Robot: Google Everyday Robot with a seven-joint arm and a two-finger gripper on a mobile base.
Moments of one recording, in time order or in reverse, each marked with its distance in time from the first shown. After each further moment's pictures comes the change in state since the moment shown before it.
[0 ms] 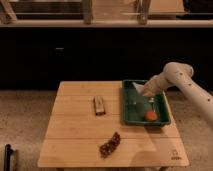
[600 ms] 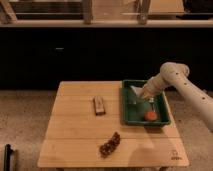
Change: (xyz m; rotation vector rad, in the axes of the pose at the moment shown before) arm 0.004 0.011 0.017 -0.078 0.018 -0.080
